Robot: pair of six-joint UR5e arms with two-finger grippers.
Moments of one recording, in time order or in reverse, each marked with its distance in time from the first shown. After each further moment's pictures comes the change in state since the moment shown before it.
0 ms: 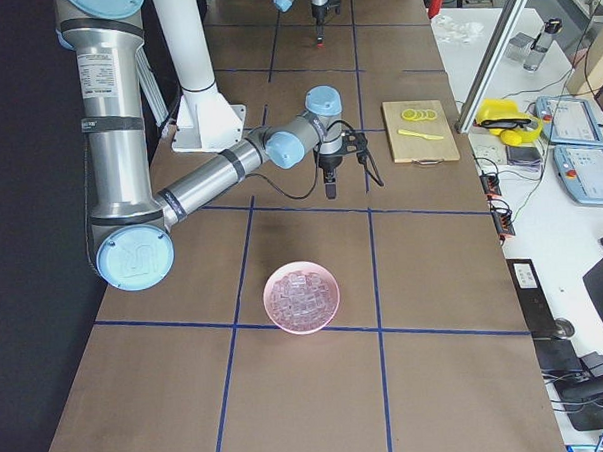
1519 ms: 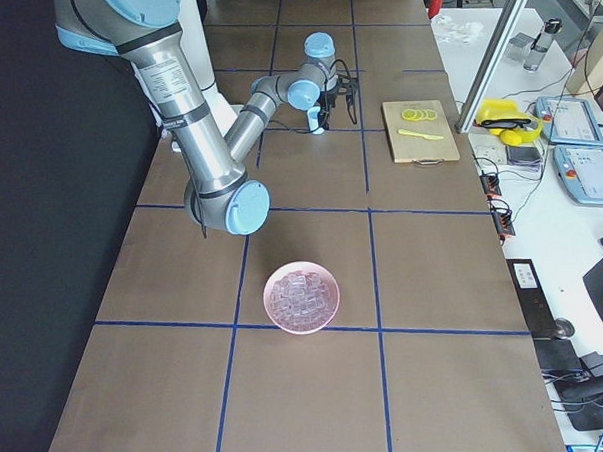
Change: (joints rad) left arm -0.534 0.059 -0.265 0.613 -0.268 0.816; right arm -0.264 0.397 -0.108 -0.006 -0.119 0.573
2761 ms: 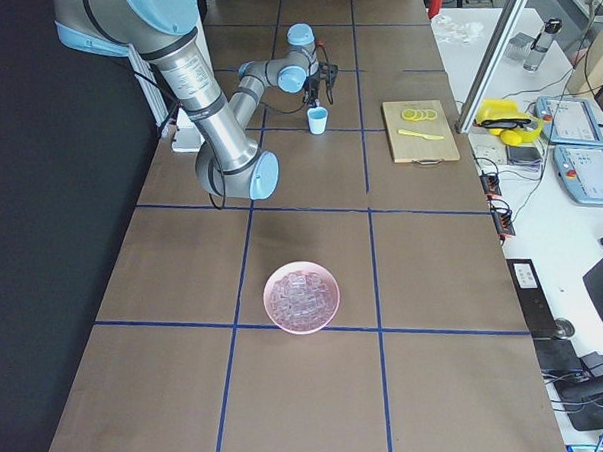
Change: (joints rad) left arm -0.099 0.007 -0.017 0.076 0.001 0.063; right arm -0.272 0.306 -0.272 0.025 -0.245 0.238
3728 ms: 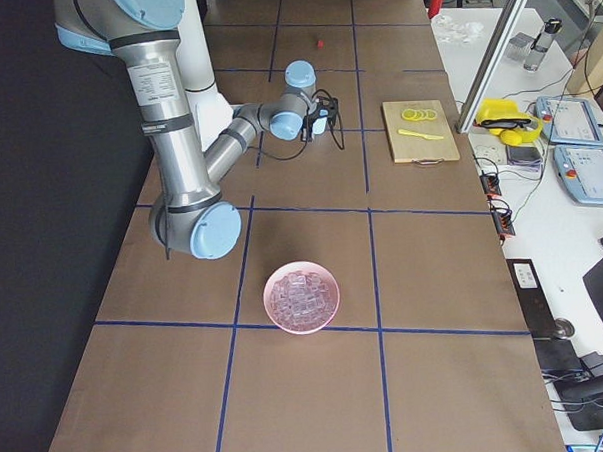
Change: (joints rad) left arm 0.000 -0.002 0.008 0.000 0.000 0.000; right arm 0.100 -0.330 0.260 0.109 0.168 -0.159
